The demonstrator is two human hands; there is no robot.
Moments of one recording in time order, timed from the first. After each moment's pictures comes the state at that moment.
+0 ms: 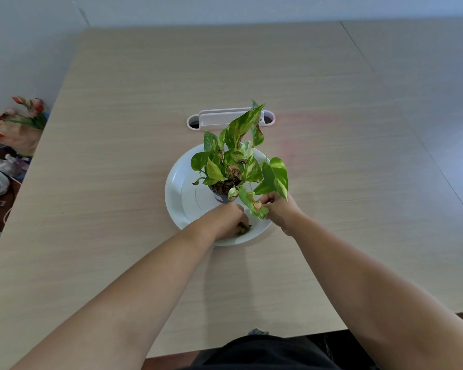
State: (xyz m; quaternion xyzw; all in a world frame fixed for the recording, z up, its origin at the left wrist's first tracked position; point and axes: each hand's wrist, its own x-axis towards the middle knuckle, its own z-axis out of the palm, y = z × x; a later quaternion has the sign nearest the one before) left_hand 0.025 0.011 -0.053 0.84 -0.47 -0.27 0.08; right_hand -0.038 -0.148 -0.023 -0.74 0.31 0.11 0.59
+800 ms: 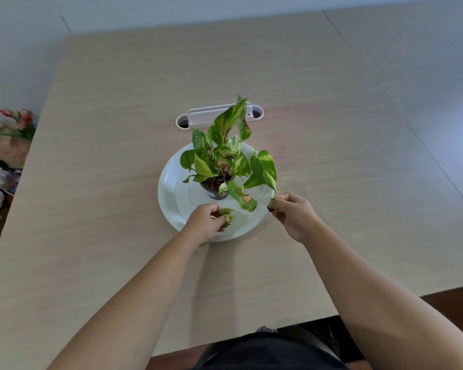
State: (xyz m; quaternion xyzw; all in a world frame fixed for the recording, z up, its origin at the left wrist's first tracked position) left_hand -0.004 0.038 -0.036 0.81 -0.04 -0.33 0.48; right_hand -0.080 -0.166 -0.028 -0.49 0.37 0.00 0.79
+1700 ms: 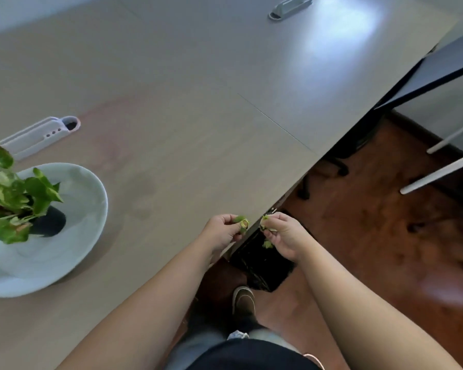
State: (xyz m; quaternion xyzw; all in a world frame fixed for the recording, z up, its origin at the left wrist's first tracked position) left_hand -0.243 -0.207 -0.046 0.65 -0.10 -0.58 0.48; right_hand -0.381 -0.297 -0.049 -0.30 0.51 -0.18 0.79
